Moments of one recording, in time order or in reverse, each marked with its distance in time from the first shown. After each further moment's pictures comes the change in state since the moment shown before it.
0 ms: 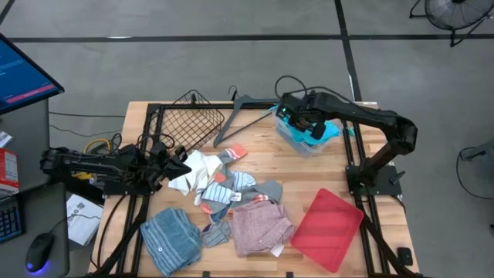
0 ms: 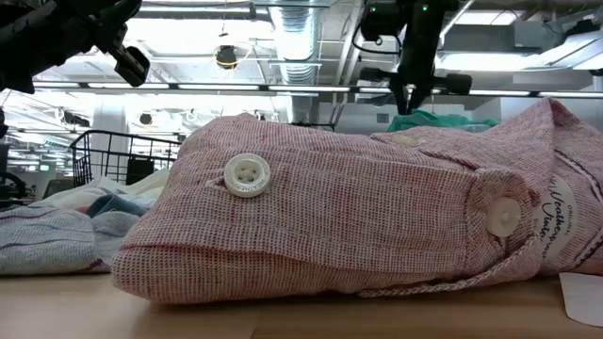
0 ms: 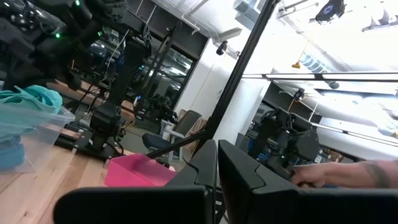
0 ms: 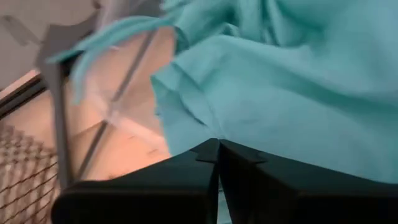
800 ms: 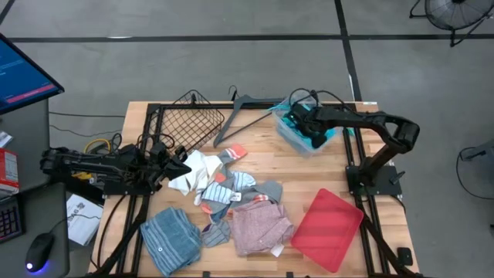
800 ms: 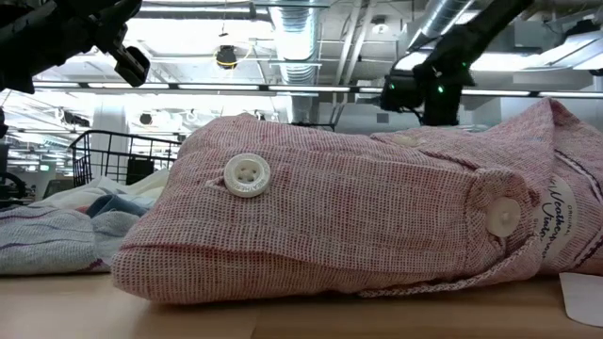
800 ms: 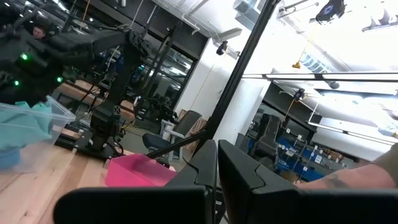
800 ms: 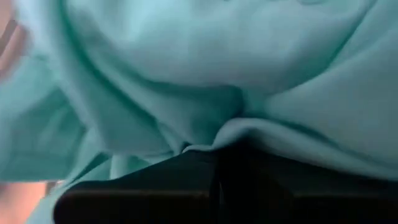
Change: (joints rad) left arm 0.000 0.000 0.000 0.000 0.000 0.000; right arm -0.171 0.000 -0.503 0.532 -0.005 0.138
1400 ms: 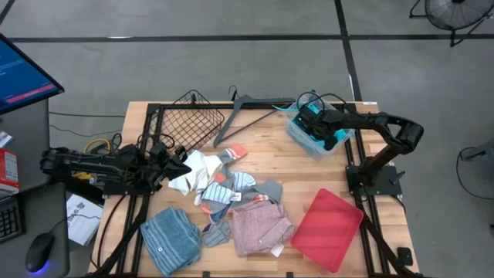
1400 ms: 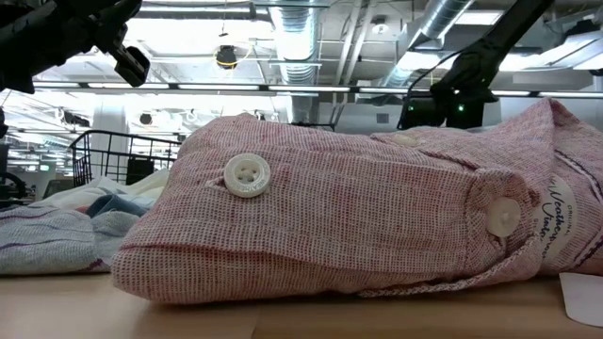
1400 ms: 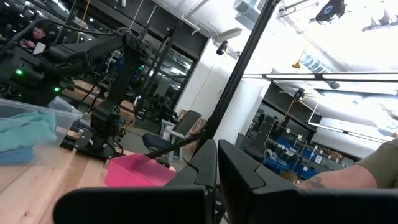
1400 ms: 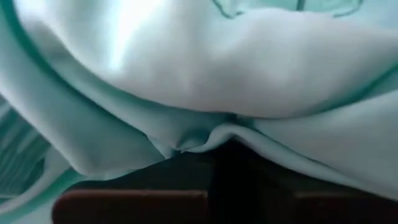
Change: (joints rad) left arm 0.000 0.000 0.000 0.000 0.000 0.000; right arm -0.095 -0.012 -0.152 0.007 0.013 -0.178
